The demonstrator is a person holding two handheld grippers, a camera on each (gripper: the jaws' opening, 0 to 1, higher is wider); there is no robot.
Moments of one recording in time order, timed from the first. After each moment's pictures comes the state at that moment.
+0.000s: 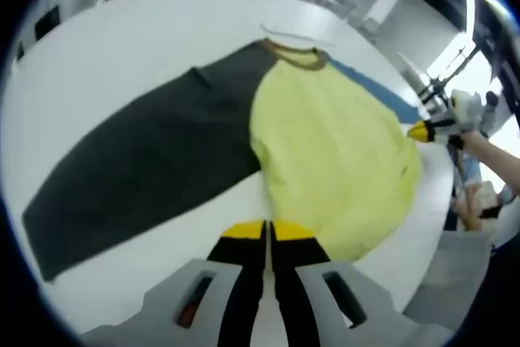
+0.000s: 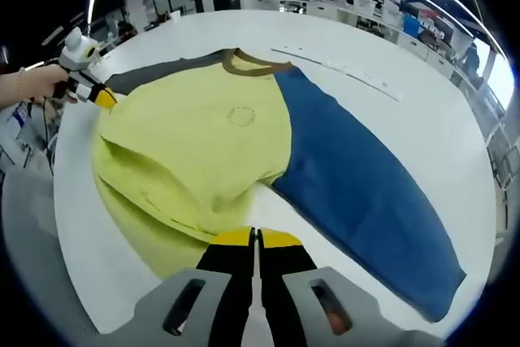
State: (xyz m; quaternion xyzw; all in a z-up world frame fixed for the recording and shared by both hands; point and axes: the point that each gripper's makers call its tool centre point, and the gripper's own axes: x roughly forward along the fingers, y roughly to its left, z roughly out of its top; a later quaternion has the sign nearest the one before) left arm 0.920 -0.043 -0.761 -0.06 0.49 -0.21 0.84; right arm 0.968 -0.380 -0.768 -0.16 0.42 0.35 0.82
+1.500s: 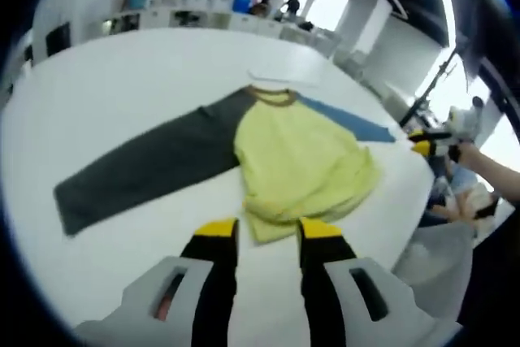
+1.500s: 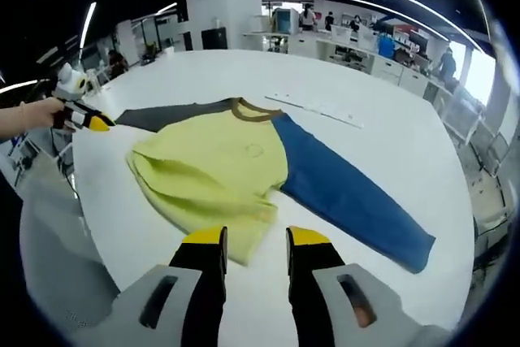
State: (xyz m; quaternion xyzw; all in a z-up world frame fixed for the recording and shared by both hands) left arm 0.844 -0.024 -0.673 -0.08 0.39 -0.22 0.89; right arm 0.888 -0.400 -0.661 -0.12 0.34 0.31 0.88
